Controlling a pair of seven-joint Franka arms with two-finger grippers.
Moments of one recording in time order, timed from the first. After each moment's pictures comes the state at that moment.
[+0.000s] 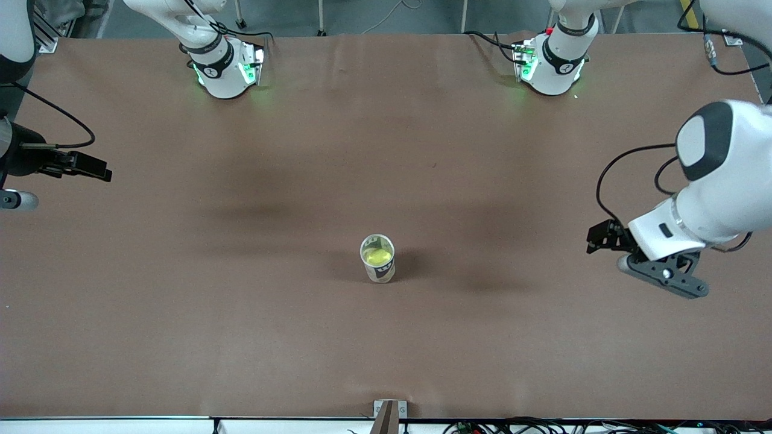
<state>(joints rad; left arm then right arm) 0.16 0.35 -0.35 -1.46 0.06 1.86 0.21 -0.03 0.11 -0.02 -1.51 0.01 1.45 0.05</state>
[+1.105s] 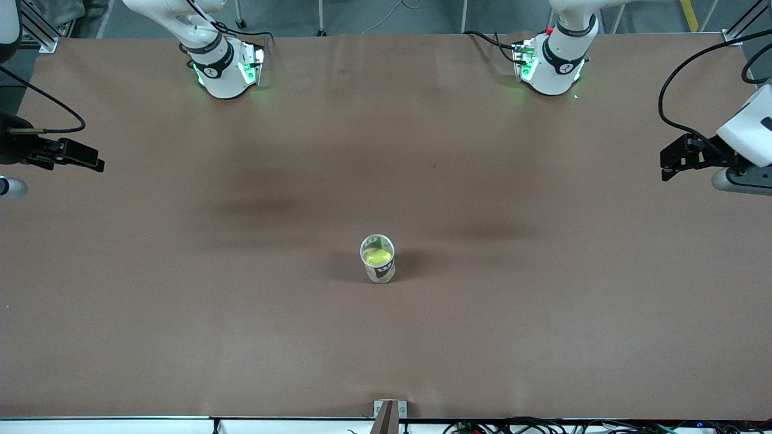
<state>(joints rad) 0.23 0.10 -0.34 -1.44 0.14 1.55 0.09 0.00 0.08 -0.06 -1.50 0.02 1.43 0.01</state>
